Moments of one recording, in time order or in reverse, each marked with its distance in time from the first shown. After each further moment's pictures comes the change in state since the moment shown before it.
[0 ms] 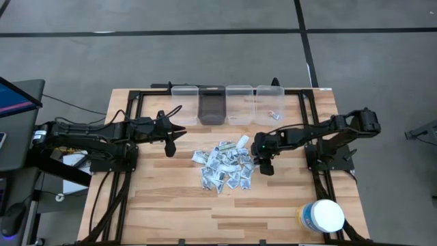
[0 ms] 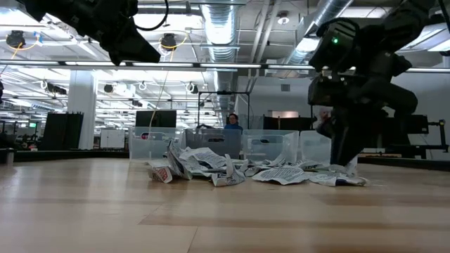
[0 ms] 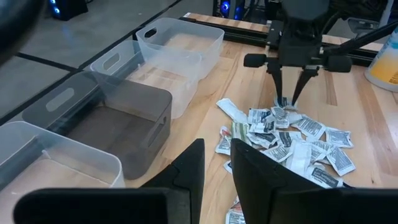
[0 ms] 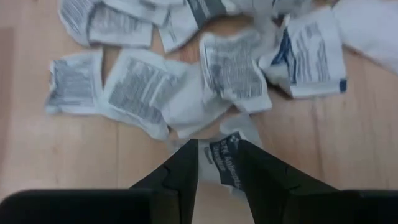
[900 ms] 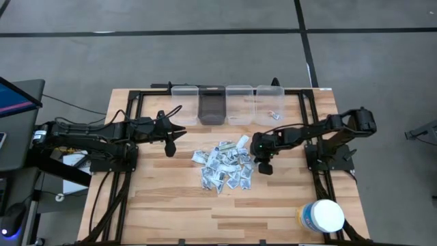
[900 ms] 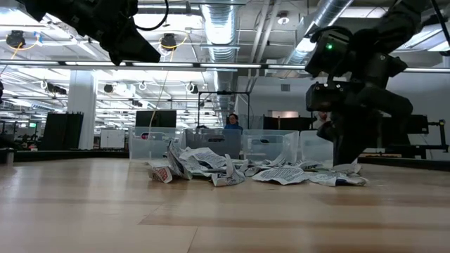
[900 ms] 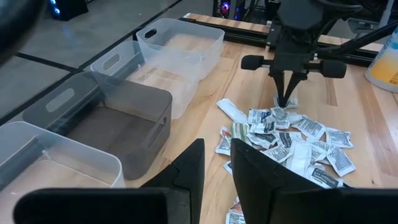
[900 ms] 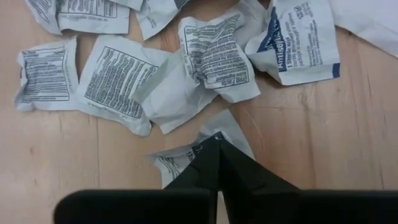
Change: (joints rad) left arm 0.000 0.000 0.000 0.000 -0.001 0.000; right arm -0.002 0.060 0.032 -0.057 0.034 0.000
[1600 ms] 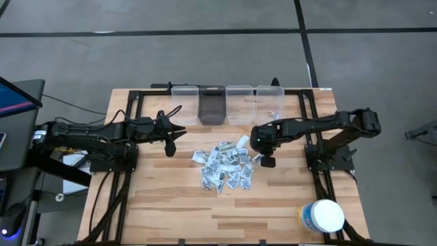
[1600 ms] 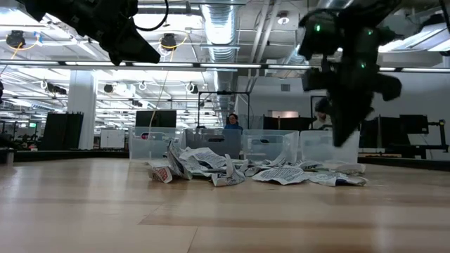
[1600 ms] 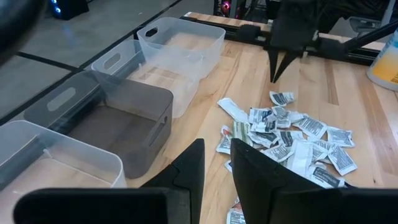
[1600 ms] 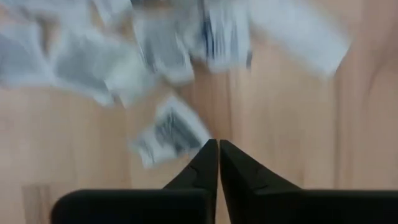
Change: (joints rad) left arm 0.000 0.000 0.000 -0.005 -0.003 0.000; right arm -0.041 -0.062 0.194 -0.396 0.125 -0.096
